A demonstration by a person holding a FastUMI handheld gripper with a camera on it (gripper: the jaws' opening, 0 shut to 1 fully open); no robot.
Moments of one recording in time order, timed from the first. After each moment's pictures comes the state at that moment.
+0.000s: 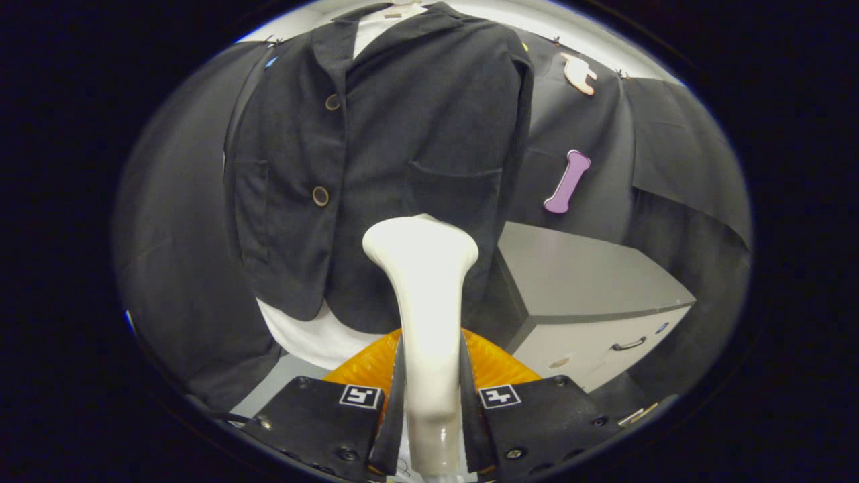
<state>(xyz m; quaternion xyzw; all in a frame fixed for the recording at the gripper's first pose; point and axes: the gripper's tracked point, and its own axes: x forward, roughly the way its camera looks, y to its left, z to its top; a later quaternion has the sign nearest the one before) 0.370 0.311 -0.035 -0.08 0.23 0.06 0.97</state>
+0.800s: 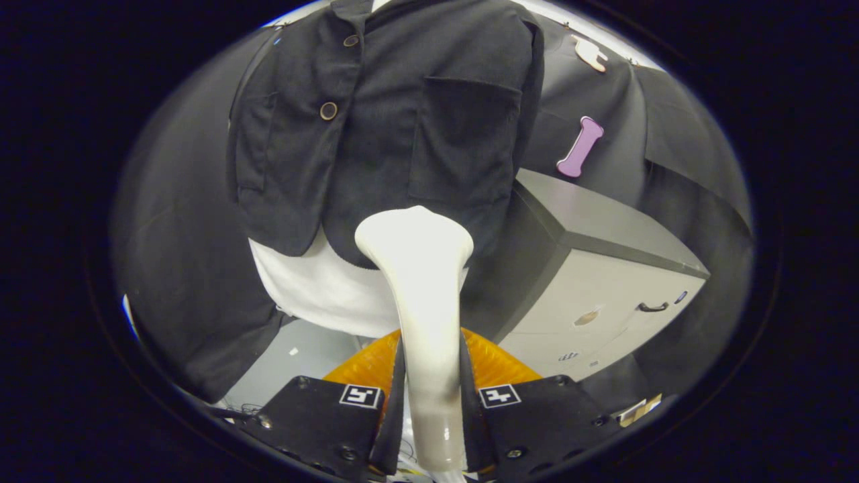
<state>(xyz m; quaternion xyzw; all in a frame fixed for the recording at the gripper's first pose) 0.349 0.306 -0.104 -0.09 0.30 0.07 0.95</state>
